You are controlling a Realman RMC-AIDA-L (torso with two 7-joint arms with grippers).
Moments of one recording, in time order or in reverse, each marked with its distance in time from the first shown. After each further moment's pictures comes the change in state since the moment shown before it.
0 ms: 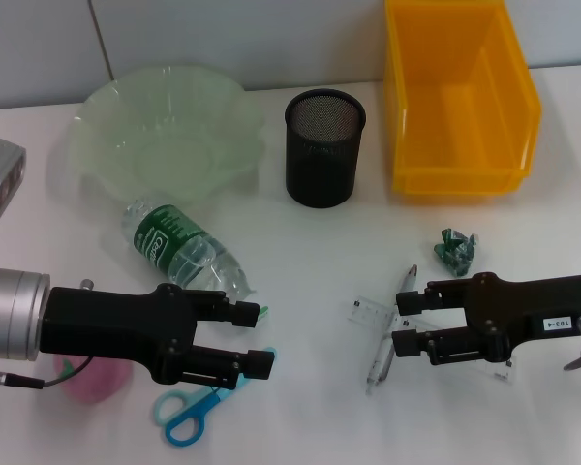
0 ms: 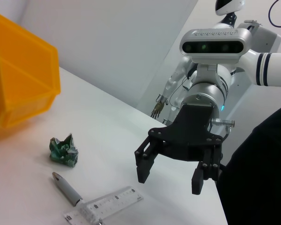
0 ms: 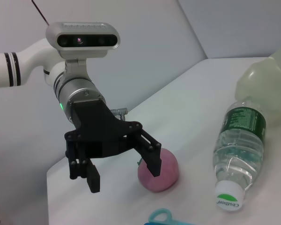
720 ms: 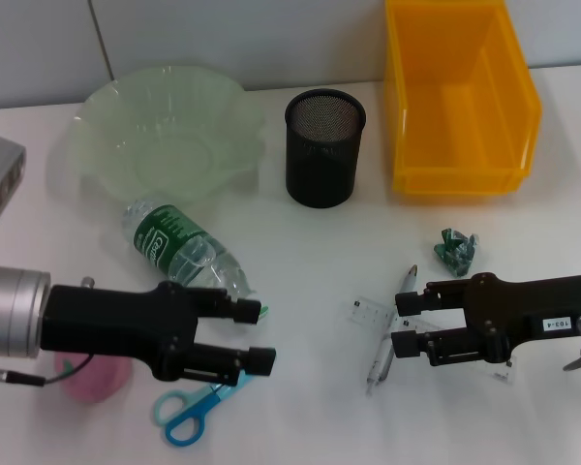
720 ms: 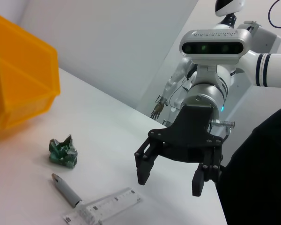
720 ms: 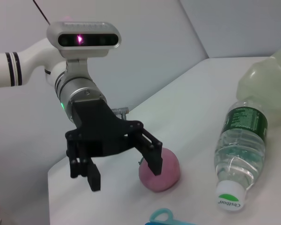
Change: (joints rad) left arm 0.001 -0.002 -0.004 0.003 -0.002 0.002 0.003; right arm 0.001 0.000 -0.001 0.000 -0.001 -0.002 0.000
